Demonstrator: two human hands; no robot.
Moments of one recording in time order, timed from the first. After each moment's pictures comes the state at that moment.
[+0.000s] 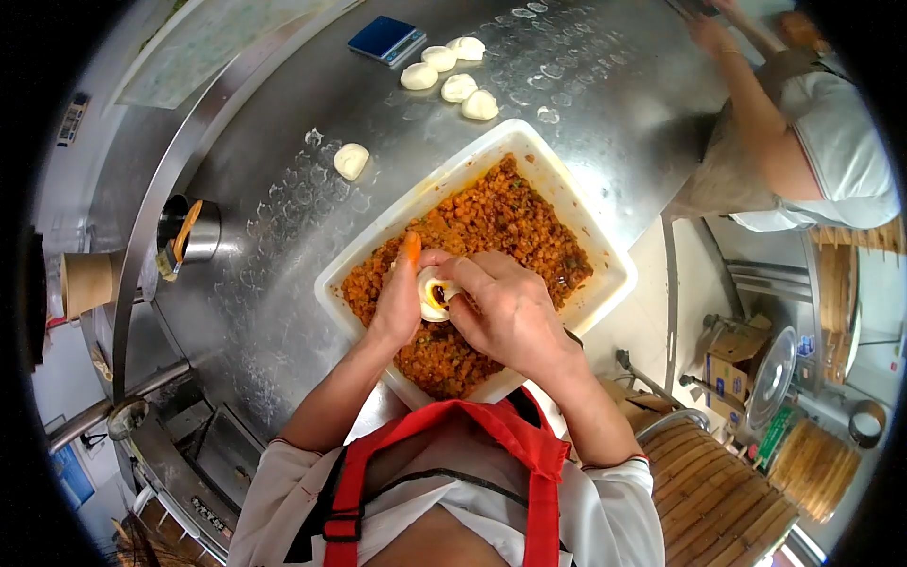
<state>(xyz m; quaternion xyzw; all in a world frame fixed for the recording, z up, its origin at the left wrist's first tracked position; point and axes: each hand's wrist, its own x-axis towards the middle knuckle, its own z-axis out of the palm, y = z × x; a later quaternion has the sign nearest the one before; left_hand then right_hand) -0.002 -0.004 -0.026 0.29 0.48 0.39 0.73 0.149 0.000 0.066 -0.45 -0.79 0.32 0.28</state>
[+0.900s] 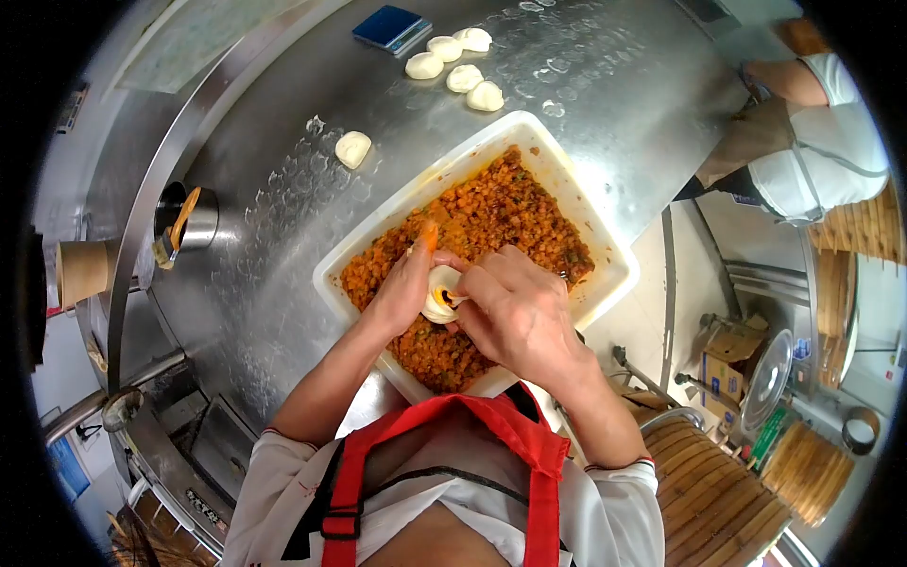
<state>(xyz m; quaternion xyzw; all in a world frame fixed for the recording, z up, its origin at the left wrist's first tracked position) -0.012 0.003 0.011 0.38 0.50 0.24 0.74 0.156 -0.004 0.073 -0.42 -0.83 0.24 0.27</state>
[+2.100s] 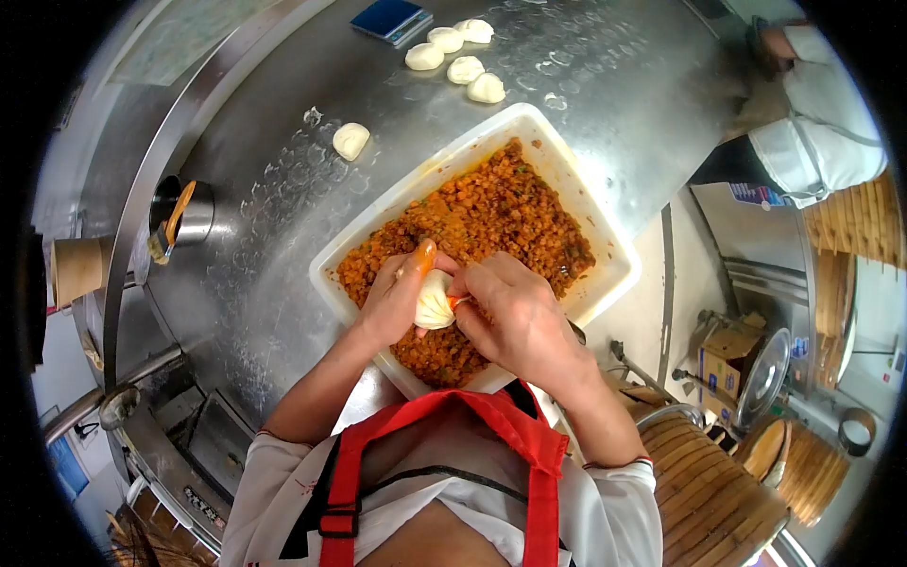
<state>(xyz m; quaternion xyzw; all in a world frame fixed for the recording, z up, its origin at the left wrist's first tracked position) -0.019 -0.013 0.015 0.42 0.49 0.28 0.71 0.155 -0.012 0.068 -0.43 -0.79 0.33 0.27</state>
